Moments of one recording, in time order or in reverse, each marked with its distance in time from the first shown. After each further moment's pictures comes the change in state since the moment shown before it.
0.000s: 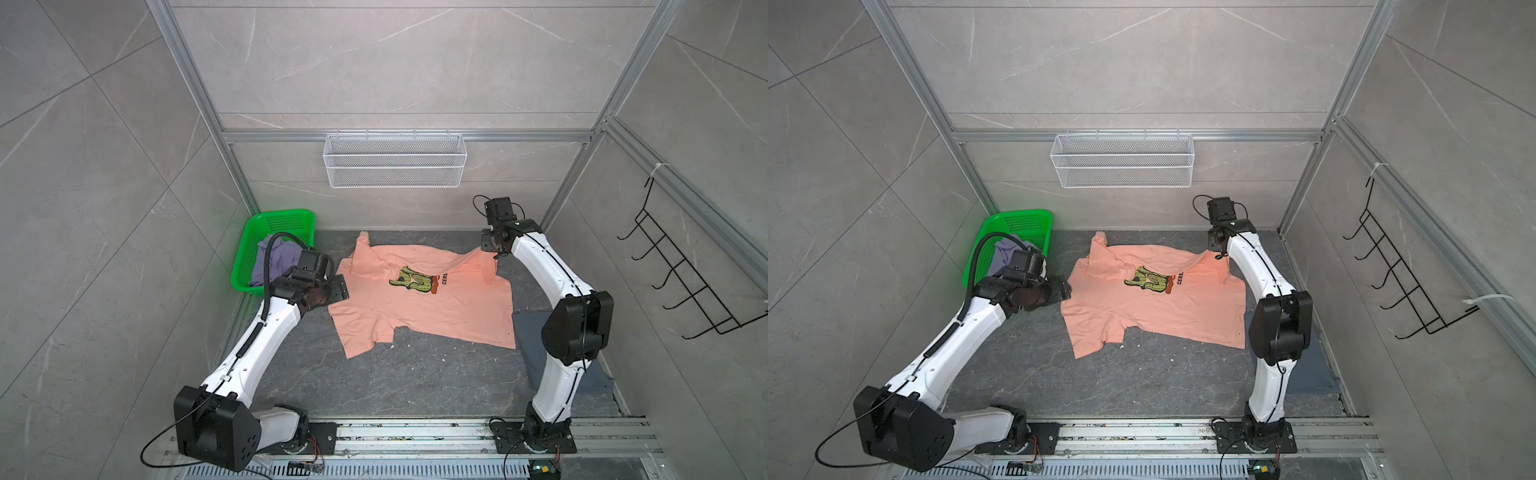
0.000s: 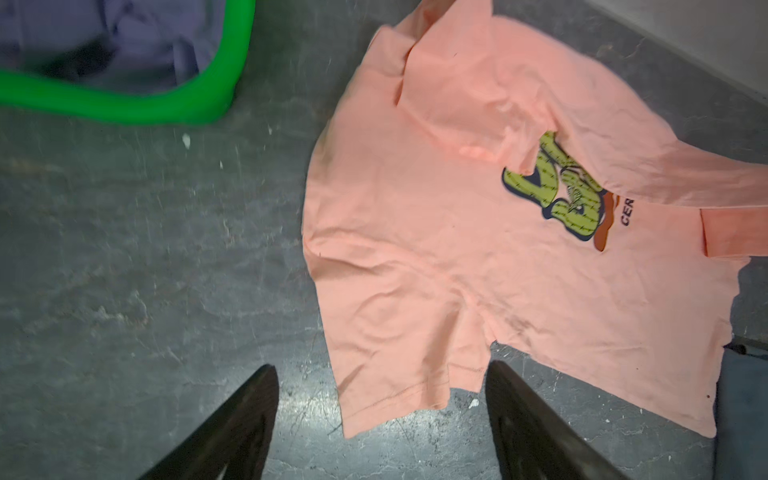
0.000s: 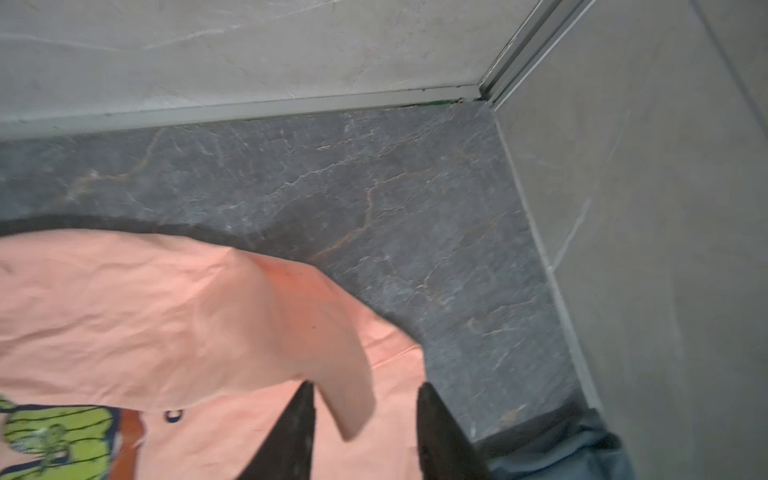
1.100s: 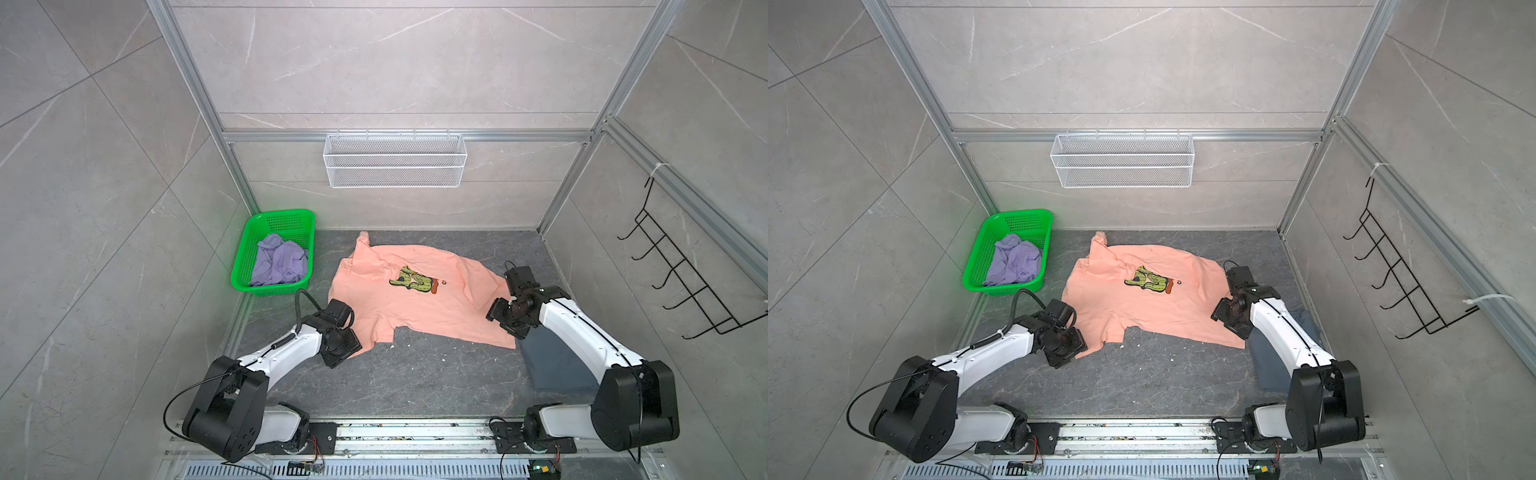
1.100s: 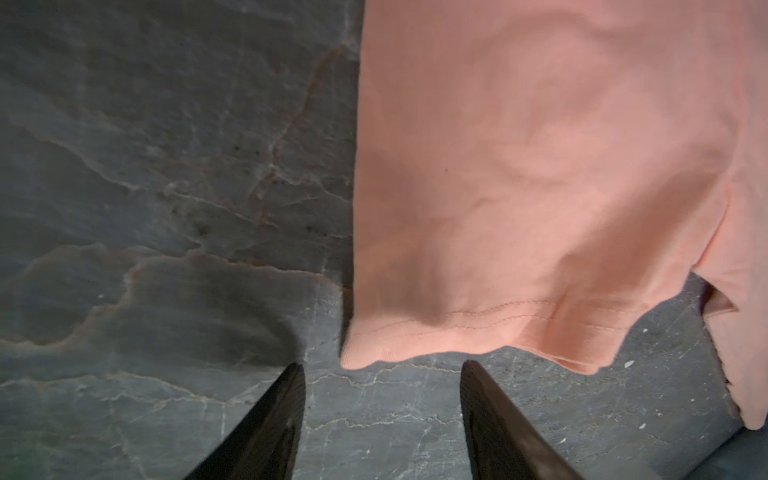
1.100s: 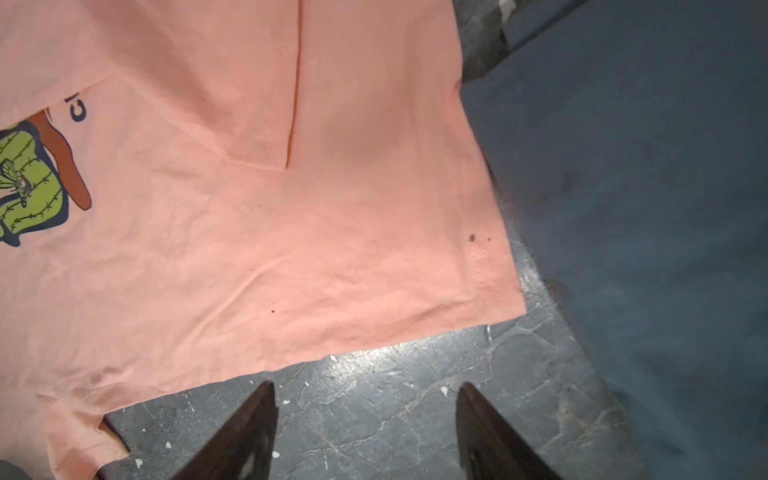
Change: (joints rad) left arm -0.150 0.084 -0.431 0.210 0.154 -0.405; right arm -0.035 -0.582 -0.918 0.006 -0.449 0.494
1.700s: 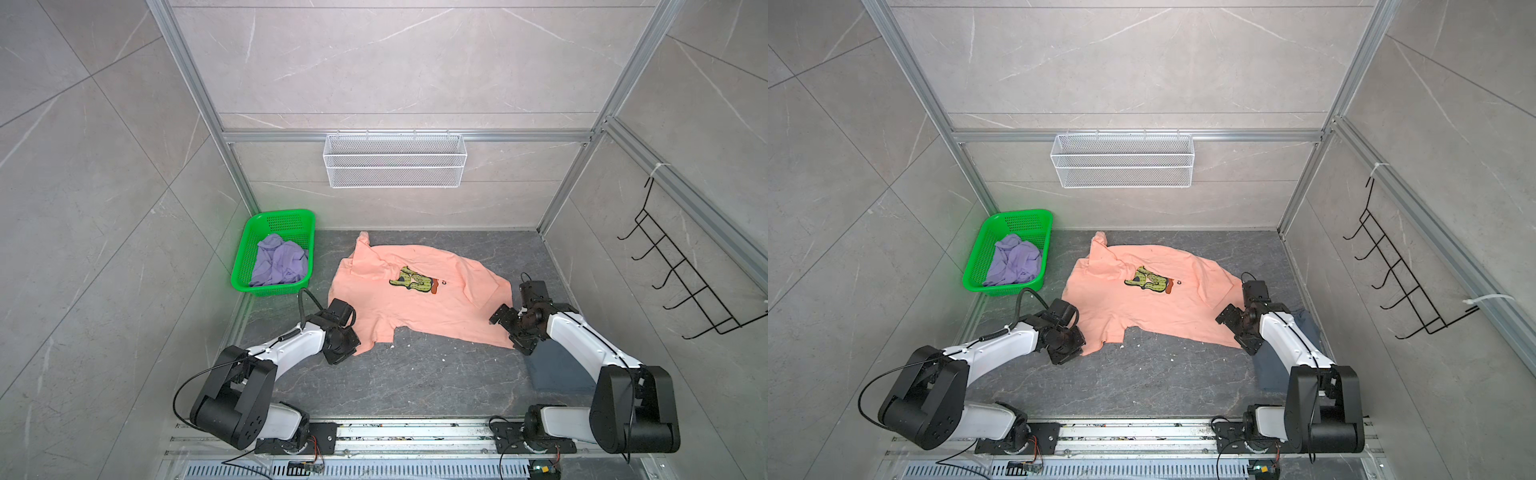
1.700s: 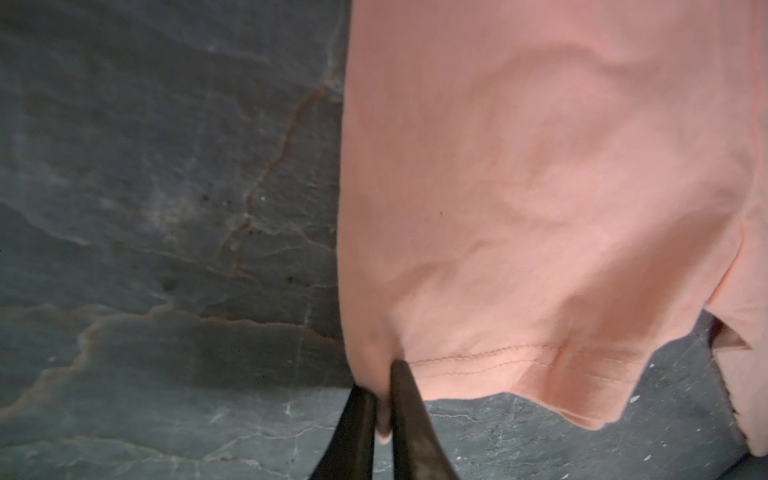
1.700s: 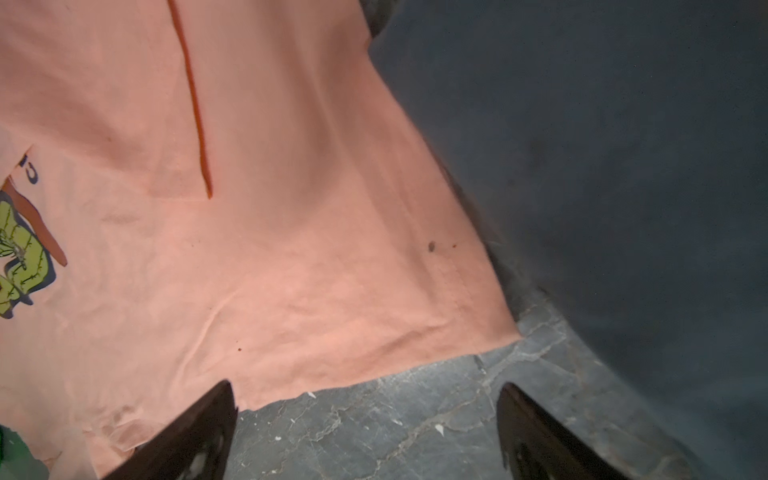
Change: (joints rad) left arm 0.000 0.059 0.003 0.066 -0.017 0.000; right arm -0.146 -0.027 -0.182 0.166 -0.119 0.054
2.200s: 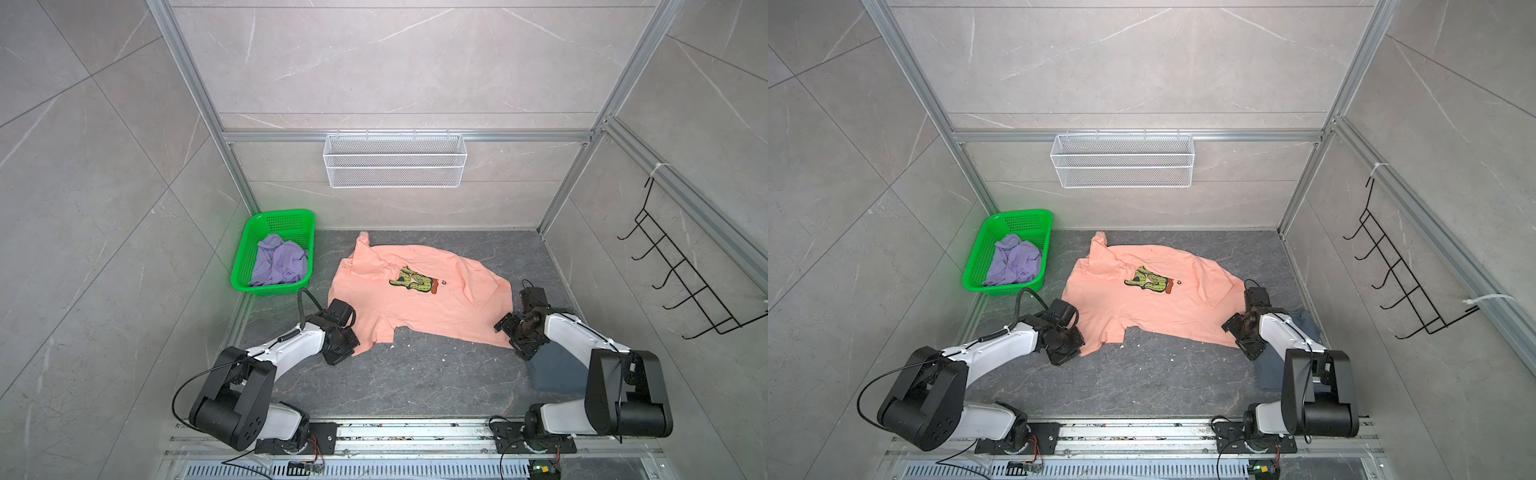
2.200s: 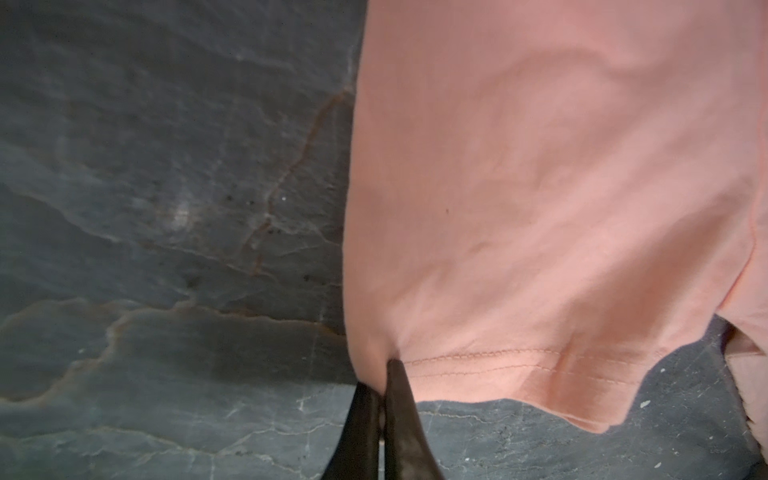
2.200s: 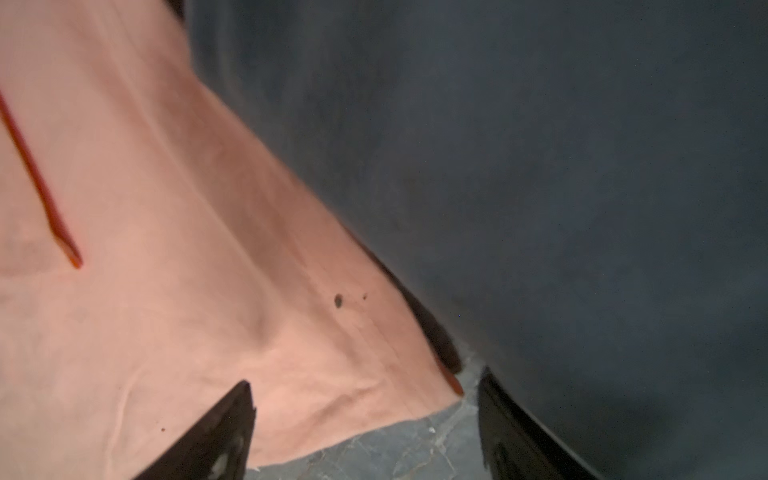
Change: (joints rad) left arm 0.000 -0.011 0.000 -0.019 -0.022 0.000; right arm -0.045 0.089 -0.061 0.077 0.054 0.068
